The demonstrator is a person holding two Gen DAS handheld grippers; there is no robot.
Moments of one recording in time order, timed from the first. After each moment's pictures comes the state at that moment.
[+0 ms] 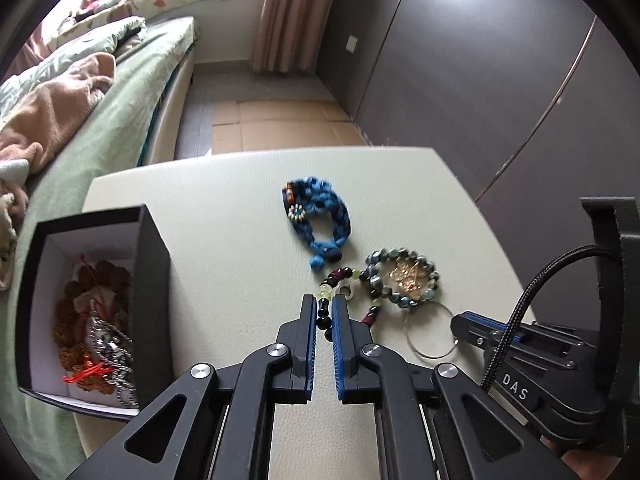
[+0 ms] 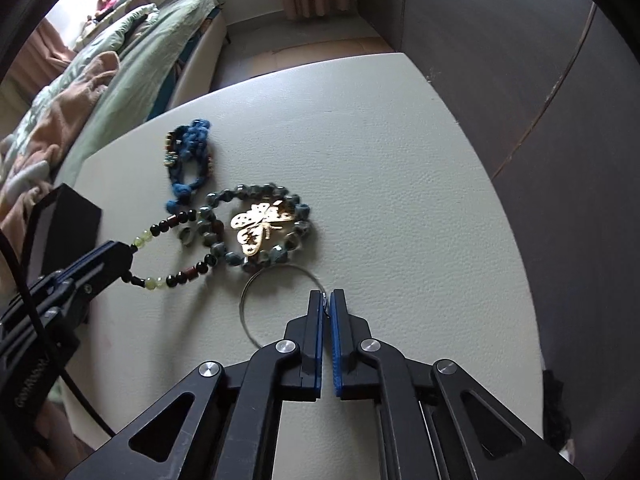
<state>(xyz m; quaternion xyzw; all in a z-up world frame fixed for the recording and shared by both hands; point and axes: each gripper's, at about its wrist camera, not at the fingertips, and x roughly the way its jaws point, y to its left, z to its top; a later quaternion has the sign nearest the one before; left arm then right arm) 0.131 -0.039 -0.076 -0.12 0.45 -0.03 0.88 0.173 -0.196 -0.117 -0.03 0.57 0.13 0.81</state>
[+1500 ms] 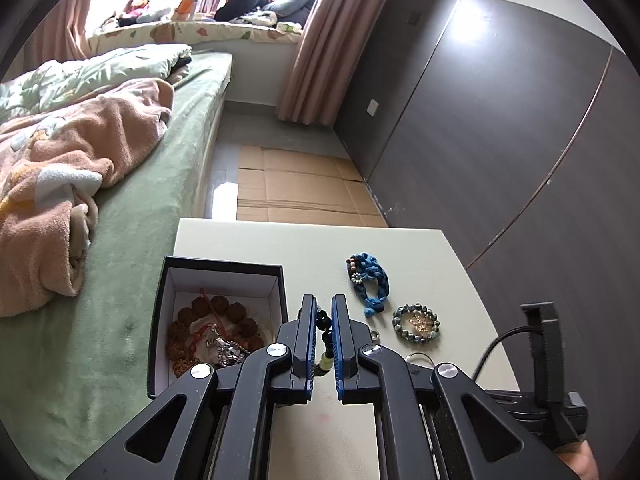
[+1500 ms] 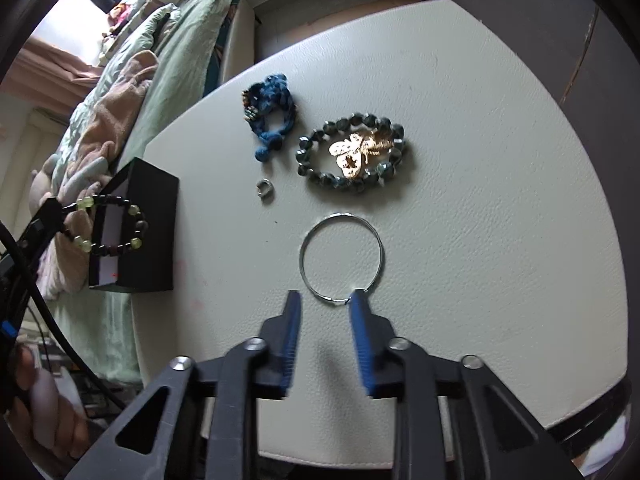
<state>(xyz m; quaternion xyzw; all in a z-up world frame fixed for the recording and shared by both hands) 0.080 0.046 -0.016 -0.18 0.37 0.00 0.91 0.151 -0.173 -0.128 0.08 0.62 0.20 0.75</state>
